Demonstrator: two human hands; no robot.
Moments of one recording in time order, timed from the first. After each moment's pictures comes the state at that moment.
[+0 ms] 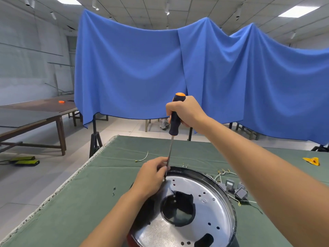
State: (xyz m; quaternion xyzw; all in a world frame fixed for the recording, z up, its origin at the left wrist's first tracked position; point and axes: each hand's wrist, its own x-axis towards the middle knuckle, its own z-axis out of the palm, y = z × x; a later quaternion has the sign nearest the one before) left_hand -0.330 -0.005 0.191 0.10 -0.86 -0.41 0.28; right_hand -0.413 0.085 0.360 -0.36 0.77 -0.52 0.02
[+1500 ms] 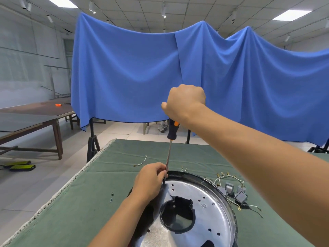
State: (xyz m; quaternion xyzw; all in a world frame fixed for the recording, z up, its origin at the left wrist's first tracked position) left_hand -0.341 -0.010 0.187 0.15 -0.89 -0.35 0.26; right_hand -0.400 0.069 0.393 -0.31 0.89 0.00 -0.34
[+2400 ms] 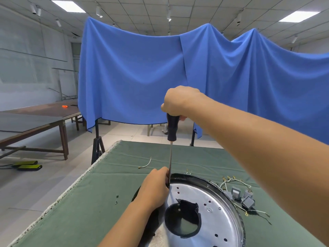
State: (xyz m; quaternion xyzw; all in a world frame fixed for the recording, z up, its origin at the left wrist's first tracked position) left_hand -0.338 -0.009 0.184 0.17 -0.93 -0.28 0.19; right_hand -0.392 0.053 0.414 -0.36 0.92 0.02 -0.15
